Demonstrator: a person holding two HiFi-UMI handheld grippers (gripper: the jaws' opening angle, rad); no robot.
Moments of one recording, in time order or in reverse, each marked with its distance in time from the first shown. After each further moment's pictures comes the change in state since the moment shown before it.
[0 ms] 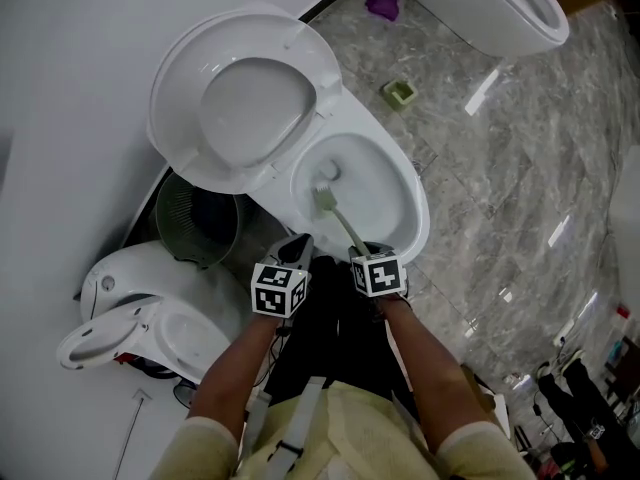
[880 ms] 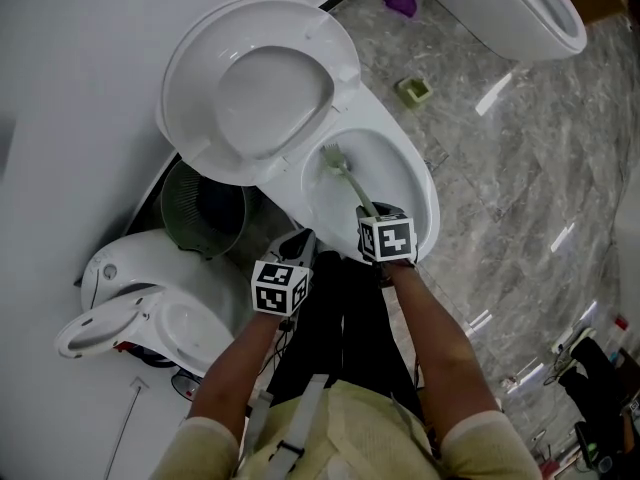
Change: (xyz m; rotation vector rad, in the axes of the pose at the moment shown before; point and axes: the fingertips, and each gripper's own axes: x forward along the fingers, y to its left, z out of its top) left arm -0.009 0.018 0.002 -0.033 -0.024 0.038; right arm 0.007 -0.010 0.092 -0.049 -0.106 -0.024
